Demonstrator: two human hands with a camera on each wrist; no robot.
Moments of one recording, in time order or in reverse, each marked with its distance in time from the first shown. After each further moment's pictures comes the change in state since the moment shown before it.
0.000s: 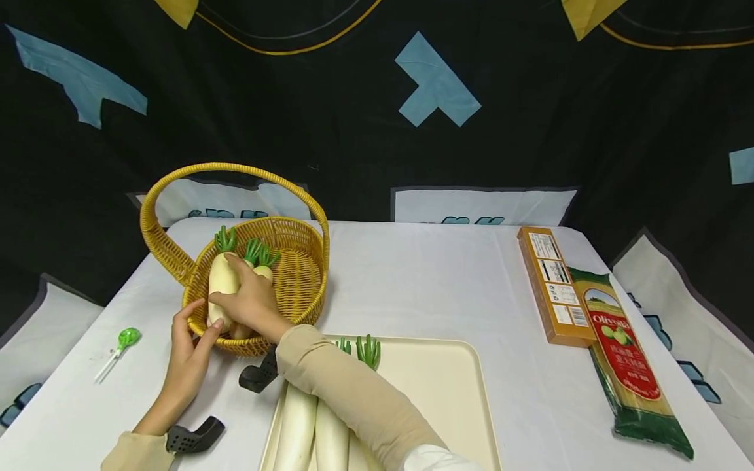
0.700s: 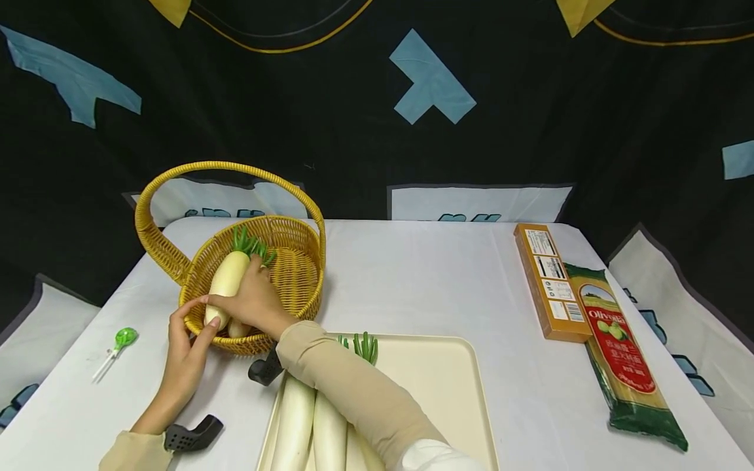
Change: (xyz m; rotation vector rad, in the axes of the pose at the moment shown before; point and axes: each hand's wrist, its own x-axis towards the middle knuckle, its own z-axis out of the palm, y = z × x) left_hand 0.000 0.000 0.000 -0.048 -0.012 0.022; right_hand 0.004 0.010 -0.003 -0.112 0.001 0.004
